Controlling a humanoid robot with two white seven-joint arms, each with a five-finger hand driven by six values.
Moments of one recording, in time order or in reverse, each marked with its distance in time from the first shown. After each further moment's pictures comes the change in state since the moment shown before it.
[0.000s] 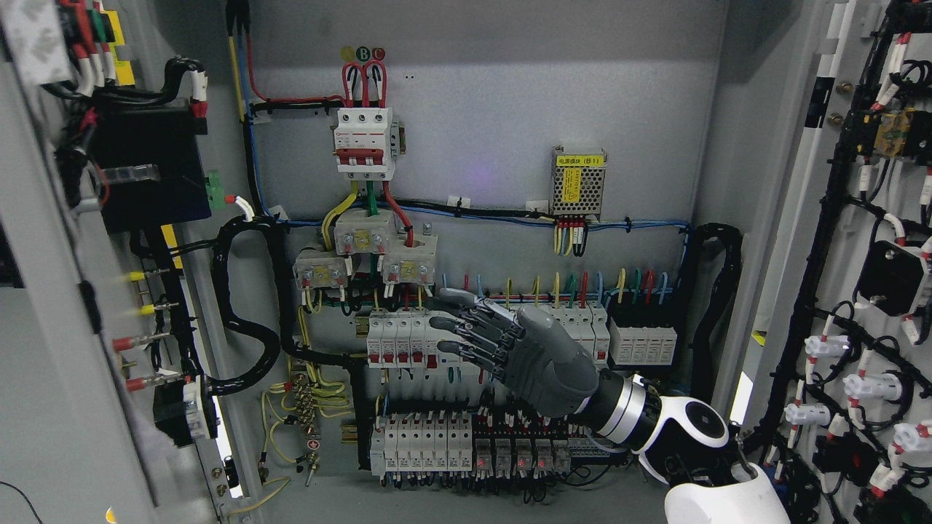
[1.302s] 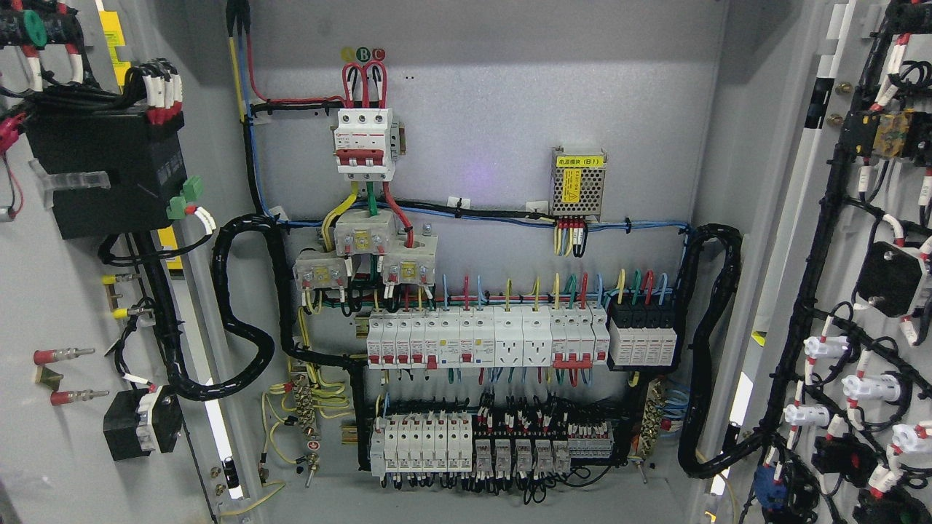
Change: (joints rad) left arm 0.002 0.000 0.000 0.000 0.000 0.004 0.002; right arm 0.184 0.076 0.464 -0.284 0.036 0.023 -0.140
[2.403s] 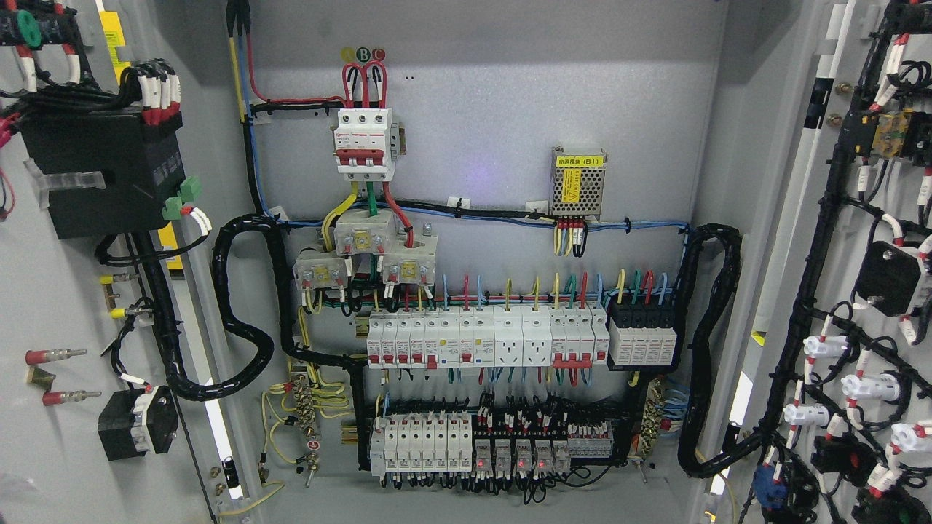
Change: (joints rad) left arm 0.000 0.000 0.000 0.000 0.000 0.001 -0.003; right arm -0.069 0.121 0.085 0.082 0.053 0.004 -0.040
